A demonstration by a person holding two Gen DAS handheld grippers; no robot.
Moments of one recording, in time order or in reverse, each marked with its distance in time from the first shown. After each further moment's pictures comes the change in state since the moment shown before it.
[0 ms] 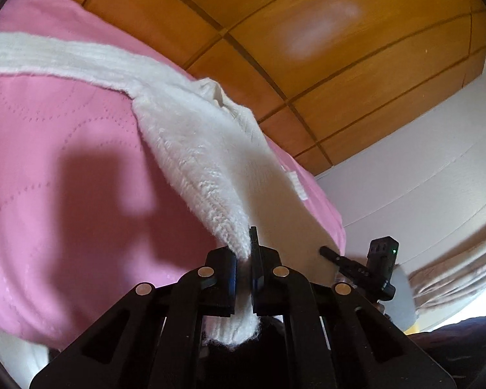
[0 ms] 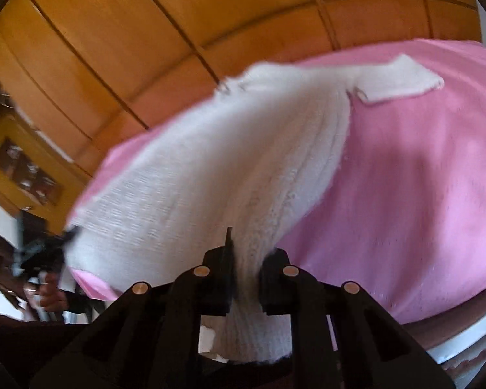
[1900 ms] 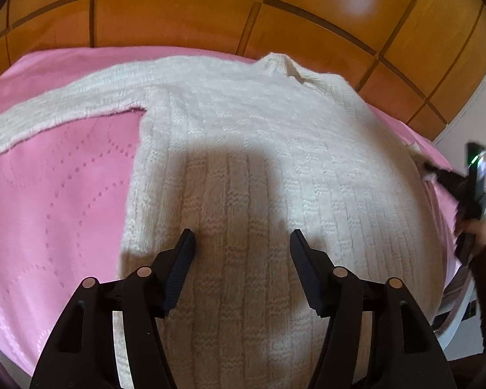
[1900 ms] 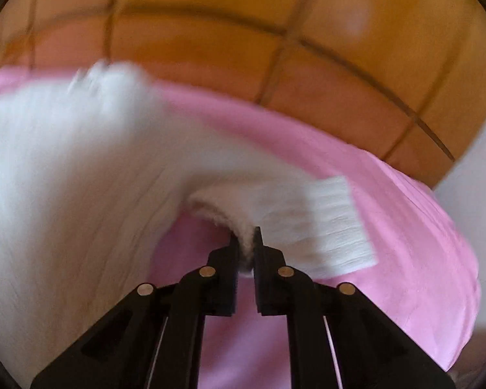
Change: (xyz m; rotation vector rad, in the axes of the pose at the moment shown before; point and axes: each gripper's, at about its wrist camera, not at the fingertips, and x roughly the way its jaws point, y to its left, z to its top) left arm 0.158 -0.014 0.033 0.242 0.044 0.601; right arm 0.101 -0.125 0.146 -0.448 -0.085 -0.625
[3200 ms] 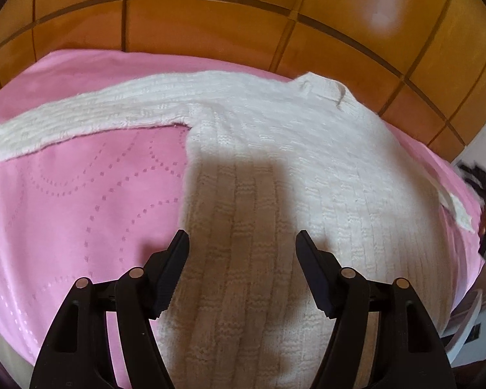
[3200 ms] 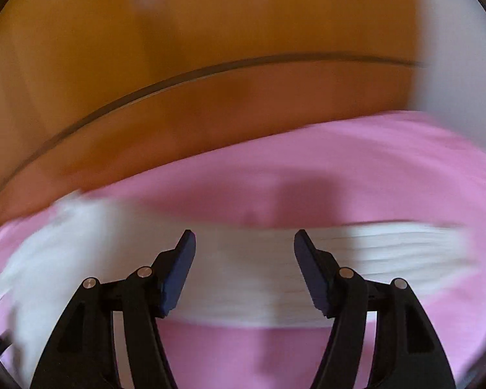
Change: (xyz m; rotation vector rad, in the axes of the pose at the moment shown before) left arm -0.016 0.026 0.014 -0.065 -0.043 0.082; right arm 0.003 -0.082 0.039 0.415 0.009 0.257
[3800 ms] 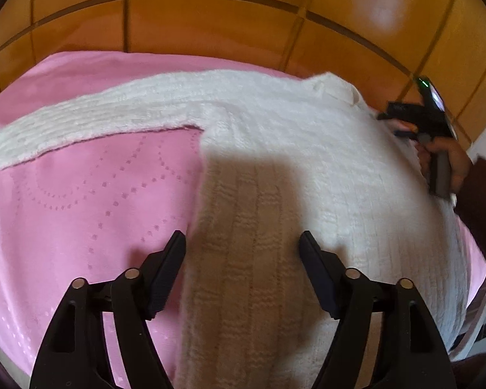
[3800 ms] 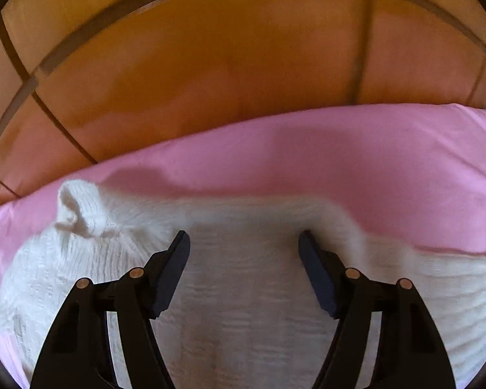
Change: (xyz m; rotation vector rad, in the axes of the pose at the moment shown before) left arm 0.015 0.022 0.008 -0.024 -0.012 0.013; right arm 0.188 0.154 0.040 0.006 0.199 -0.062
